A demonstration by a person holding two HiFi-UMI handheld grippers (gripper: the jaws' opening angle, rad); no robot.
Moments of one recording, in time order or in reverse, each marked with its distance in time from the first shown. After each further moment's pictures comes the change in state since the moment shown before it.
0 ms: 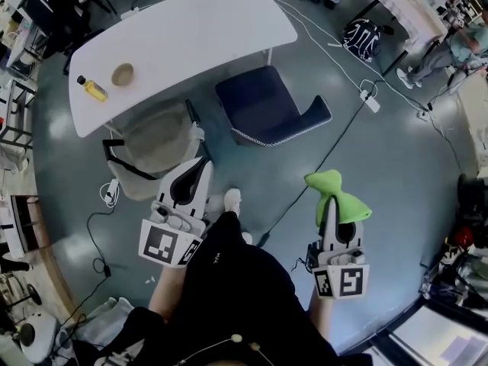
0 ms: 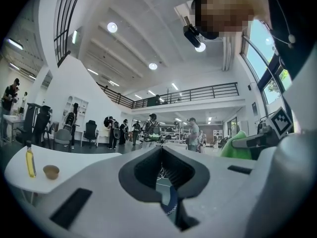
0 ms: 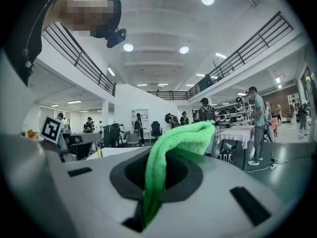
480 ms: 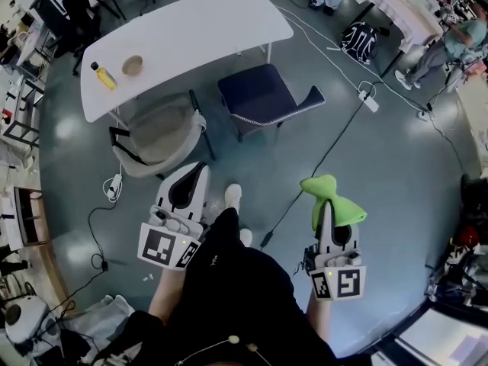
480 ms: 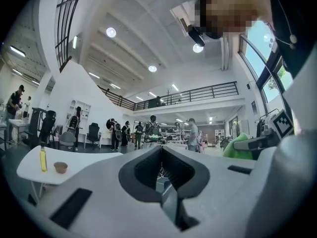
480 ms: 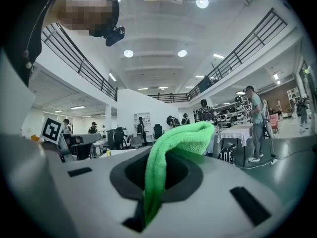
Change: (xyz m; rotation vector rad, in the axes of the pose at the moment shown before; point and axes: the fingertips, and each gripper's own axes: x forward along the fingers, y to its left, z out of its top) left arm -0.084 -0.073 0.000 0.019 -0.012 0.036; right arm -0.108 0.008 -0.017 0.038 -0.035 0.029
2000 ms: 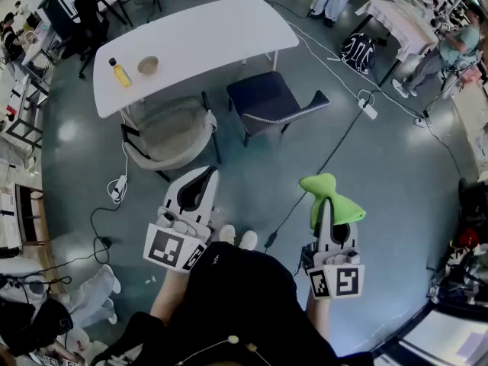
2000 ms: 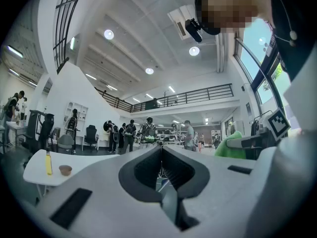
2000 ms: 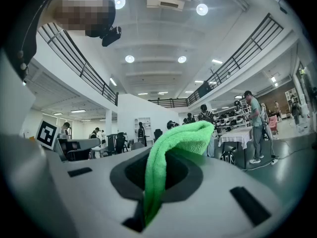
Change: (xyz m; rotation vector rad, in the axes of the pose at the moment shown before) left arm -0.063 -0.004 0.020 0.017 -0.015 -0.040; right arm -0.029 0.062 0.016 0.006 -0.063 -0.009
